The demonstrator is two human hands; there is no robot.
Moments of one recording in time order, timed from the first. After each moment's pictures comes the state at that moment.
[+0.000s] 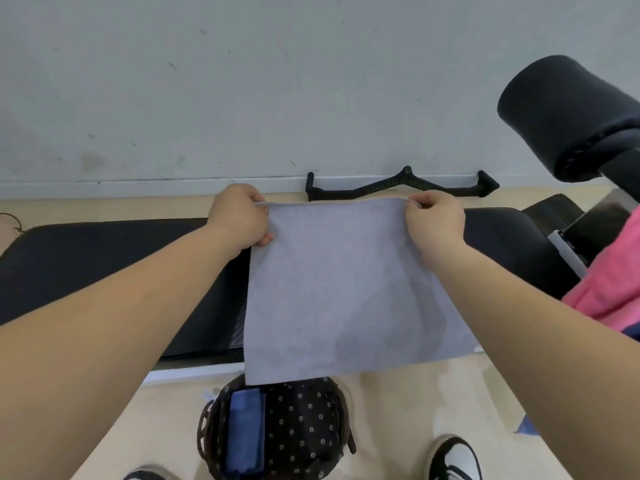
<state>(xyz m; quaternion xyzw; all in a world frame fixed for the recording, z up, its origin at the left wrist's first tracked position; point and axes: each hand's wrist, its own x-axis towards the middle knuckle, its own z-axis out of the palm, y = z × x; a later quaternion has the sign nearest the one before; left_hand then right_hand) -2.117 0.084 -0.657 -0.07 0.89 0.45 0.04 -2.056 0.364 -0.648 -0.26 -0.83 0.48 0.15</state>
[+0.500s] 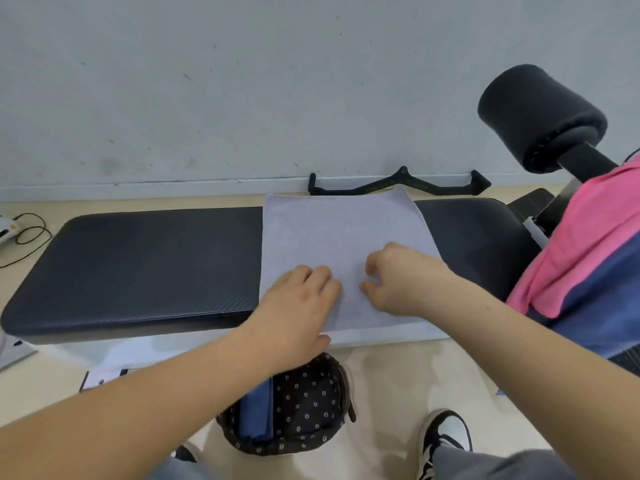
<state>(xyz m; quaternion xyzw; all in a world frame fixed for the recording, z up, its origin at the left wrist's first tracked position) -1.934 0.103 -0.671 0.39 0.92 0.00 -0.03 -1.933 0.299 -0.603 -0.03 -0.99 0.03 -0.17</state>
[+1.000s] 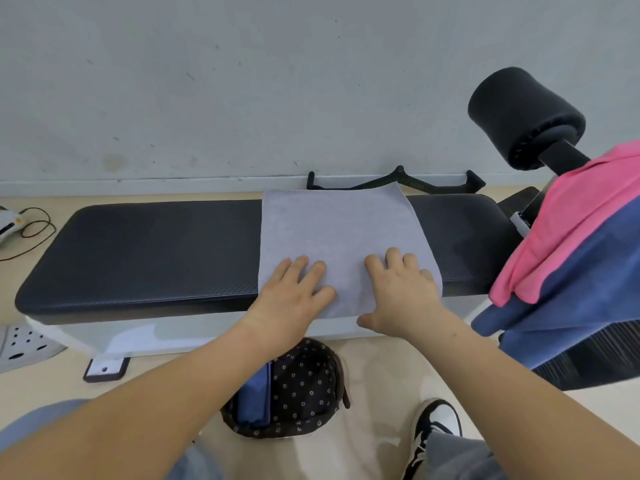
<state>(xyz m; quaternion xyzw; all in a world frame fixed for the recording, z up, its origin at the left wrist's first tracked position) -1.927 0.101 -0.700 0.40 0.91 -0.06 -0.08 -1.893 0.300 -0.644 -0.02 -0.99 -0.04 -0.11</state>
